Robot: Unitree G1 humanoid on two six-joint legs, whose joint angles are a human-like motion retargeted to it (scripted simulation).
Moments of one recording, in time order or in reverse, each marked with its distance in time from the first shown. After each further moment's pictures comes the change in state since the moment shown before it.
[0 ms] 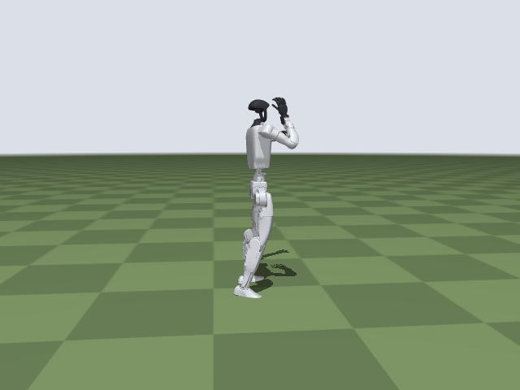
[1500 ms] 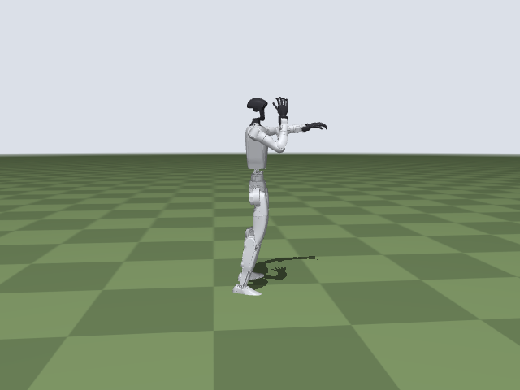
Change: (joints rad) left arm -0.152 -0.057 -0.308 0.027 0.189 0.016 -0.074; right arm -0.014 0.197 0.099 0.148 0.118 0.067 0.160; waist -0.256 0.128 -0.008; left_leg 0.080 0.009 0.233 0.002 -0.007 0.023; right_leg -0.027 0.035 0.234 -0.062 -0.027 0.026
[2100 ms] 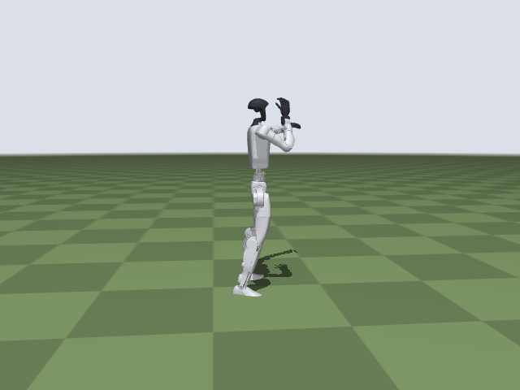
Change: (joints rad) left arm -0.053 0.115 -0.031 0.129 0.014 0.040 0.021; right arm 0.043 0.019 -0.020 -0.037 0.029 -0.010 -0.014; waist 0.194 -0.089 -0.022; left_leg -0.040 -0.010 -0.121 -0.001 0.006 0.003; right_leg 0.038 -0.018 -0.126 -0.008 -0.012 0.006
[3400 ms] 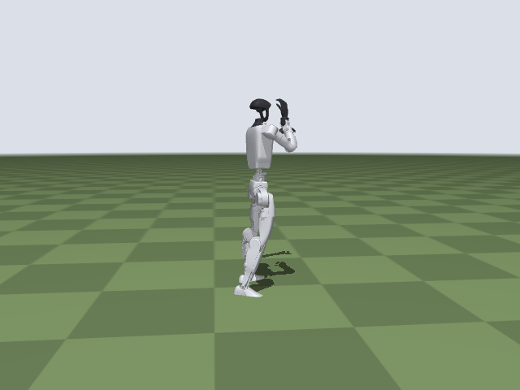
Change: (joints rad) left arm 0.155 -0.114 0.238 -0.382 0.144 -0.043 0.142; right arm -0.038 0.067 0.009 0.015 -0.042 -0.012 -0.009; waist 0.075 -0.017 0.037; left_leg -0.073 -0.027 -0.217 -0.038 0.052 -0.029; right_leg 0.030 -0.025 -0.224 0.032 -0.011 -0.038
